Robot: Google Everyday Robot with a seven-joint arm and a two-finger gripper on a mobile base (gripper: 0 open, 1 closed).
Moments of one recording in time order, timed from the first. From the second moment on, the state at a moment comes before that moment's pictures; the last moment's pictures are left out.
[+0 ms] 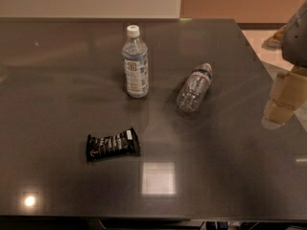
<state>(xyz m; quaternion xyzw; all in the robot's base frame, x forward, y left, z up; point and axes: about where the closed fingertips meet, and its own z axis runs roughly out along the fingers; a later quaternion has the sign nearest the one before) 0.438 -0.216 0.977 -0.60 0.78 -0.04 0.16</state>
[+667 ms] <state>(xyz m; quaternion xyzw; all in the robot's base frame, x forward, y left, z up) 0.451 -0.211 0.974 -0.62 0.77 -0.03 0.16</state>
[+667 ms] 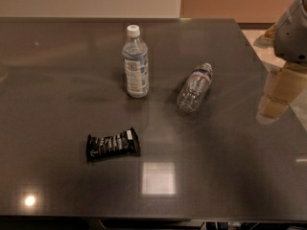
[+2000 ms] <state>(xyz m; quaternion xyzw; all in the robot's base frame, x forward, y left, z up) 0.558 -0.167 0.937 -0.75 0.64 0.02 0.17</state>
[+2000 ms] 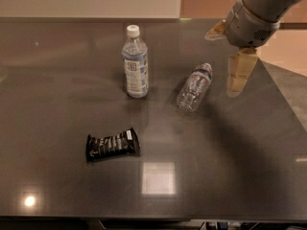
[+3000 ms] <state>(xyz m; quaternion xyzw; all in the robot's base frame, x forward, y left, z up) 0.589 -0.143 0.884 -0.84 0.53 0.05 0.13</state>
